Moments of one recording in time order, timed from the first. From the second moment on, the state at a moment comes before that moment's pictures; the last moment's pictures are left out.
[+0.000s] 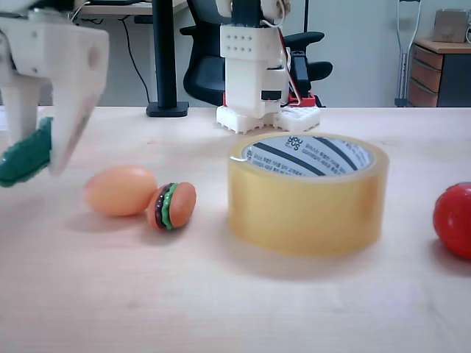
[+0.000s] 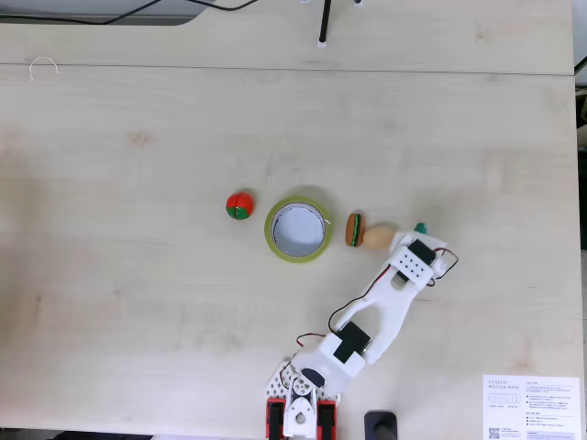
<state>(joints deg) 35.1 73.6 83.5 64.2 69.9</state>
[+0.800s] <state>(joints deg) 31.1 85.3 54.6 85.5 79.5</state>
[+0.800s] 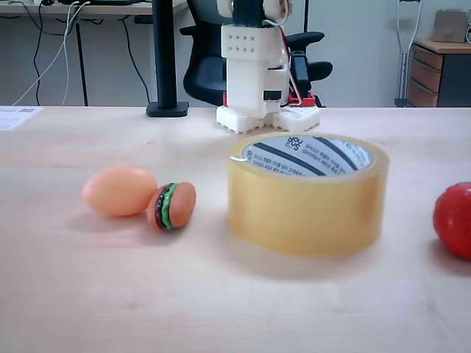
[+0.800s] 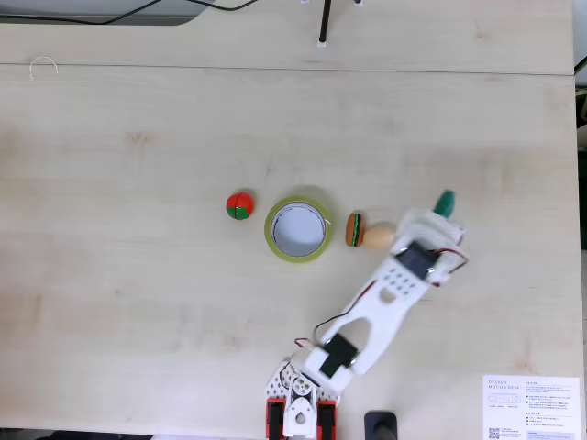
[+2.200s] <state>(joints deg) 1.8 130.2 115.5 67.6 80.2</state>
